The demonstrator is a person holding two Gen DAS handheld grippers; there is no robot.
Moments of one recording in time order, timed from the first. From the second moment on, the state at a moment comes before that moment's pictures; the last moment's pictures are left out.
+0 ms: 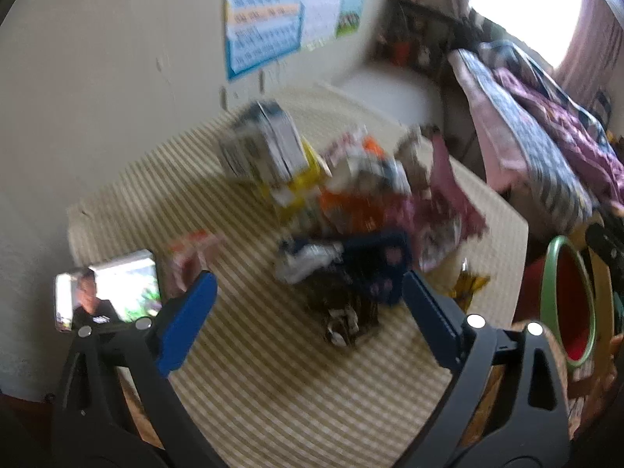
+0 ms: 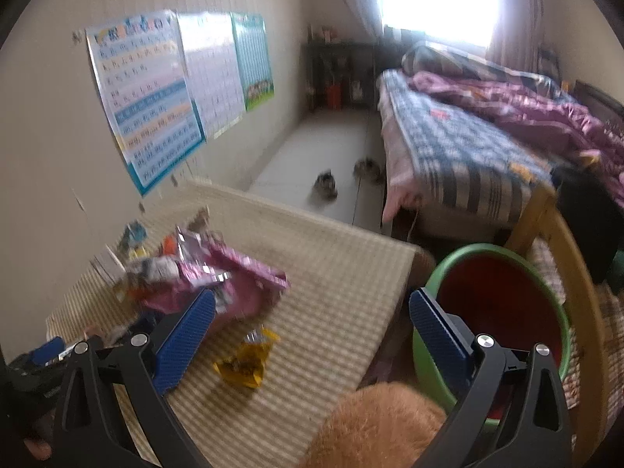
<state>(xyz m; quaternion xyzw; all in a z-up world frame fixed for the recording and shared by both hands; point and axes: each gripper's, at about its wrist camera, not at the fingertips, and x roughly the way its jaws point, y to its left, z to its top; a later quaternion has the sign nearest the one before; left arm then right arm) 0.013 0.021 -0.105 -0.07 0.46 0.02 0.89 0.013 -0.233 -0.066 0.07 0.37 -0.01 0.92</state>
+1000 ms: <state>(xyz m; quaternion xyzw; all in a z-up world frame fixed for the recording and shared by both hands) 0.006 0.003 -0.153 -0.09 0.54 -0.07 0.84 0.067 -0.196 -0.176 0.13 0.56 0.10 0.81</state>
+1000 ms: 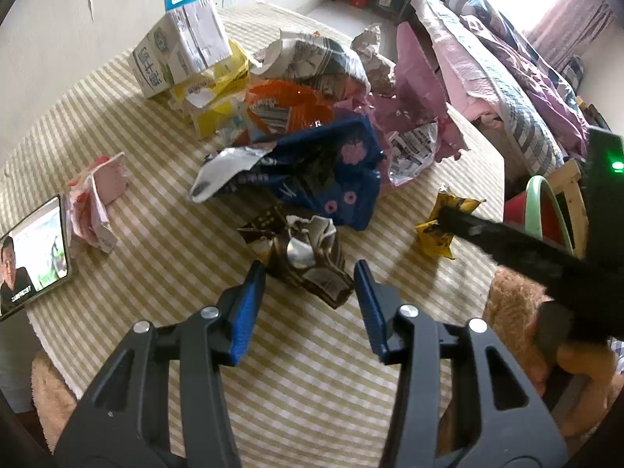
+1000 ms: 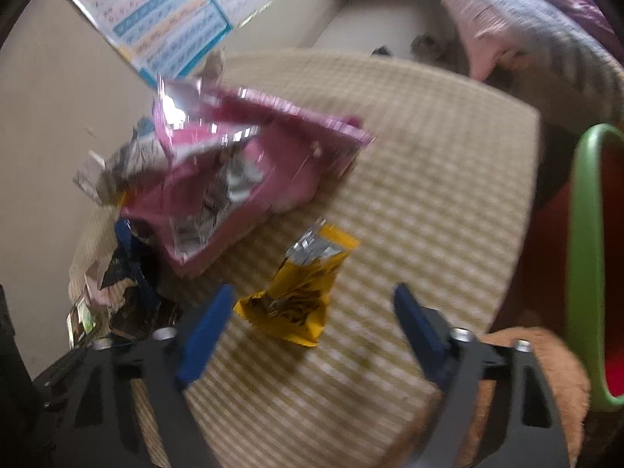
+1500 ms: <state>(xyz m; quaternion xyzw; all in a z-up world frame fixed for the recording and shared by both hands) 0.000 -0.011 -0.124 -0.08 0.52 -0.09 0.85 0.035 -0.220 -0.134 0.13 0.51 0.12 0.84</state>
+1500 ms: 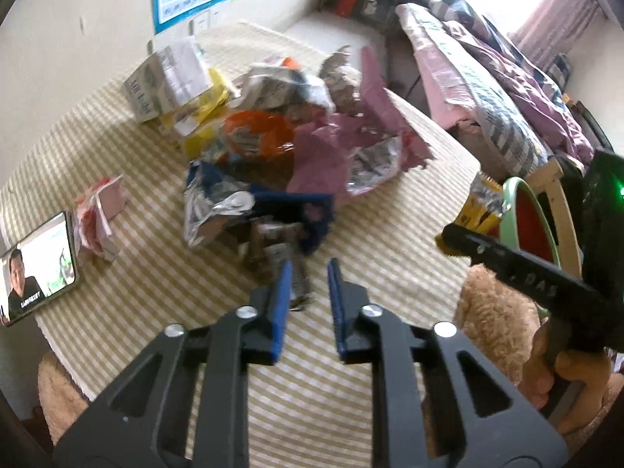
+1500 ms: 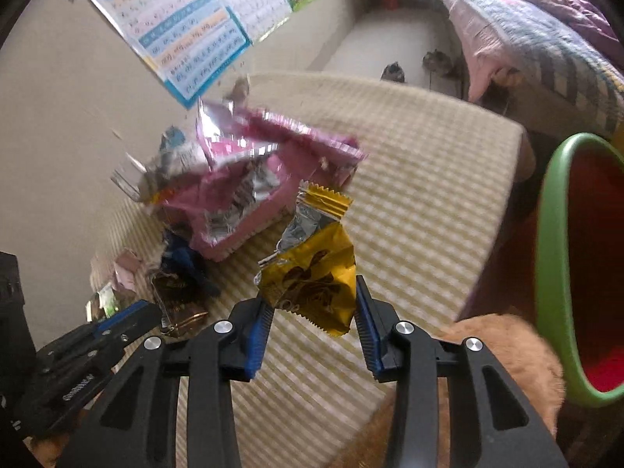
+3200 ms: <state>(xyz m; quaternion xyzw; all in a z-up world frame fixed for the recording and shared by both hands) 0.031 -0.034 -0.065 -0.13 0.45 -0.11 0.88 0.019 -0.261 -0.119 0.13 0.48 0.08 0.86</state>
